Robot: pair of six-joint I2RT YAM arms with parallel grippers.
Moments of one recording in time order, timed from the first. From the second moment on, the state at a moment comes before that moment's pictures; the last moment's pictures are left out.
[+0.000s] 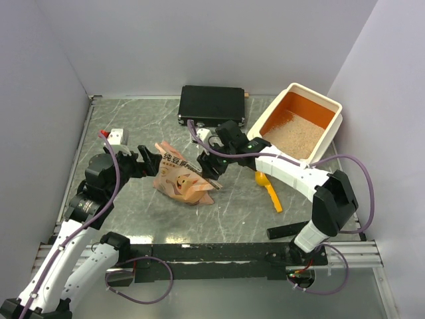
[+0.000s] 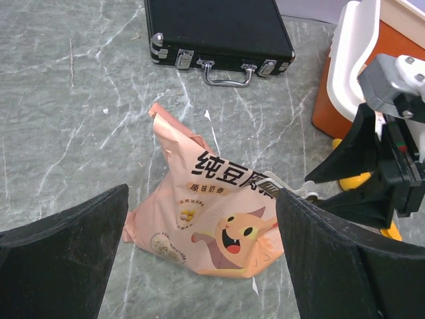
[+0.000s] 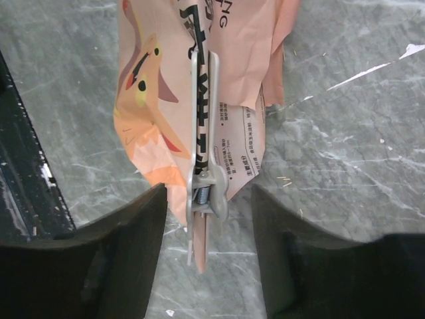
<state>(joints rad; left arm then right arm) -0.36 0.64 0.77 -0.36 -0.01 -0.36 0.73 1.59 1.27 -0.50 -0.41 -0.21</state>
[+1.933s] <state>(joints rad) -0.36 0.63 0.77 -0.36 0.00 -0.36 0.68 1.40 0.87 -0.80 0.25 0.48</state>
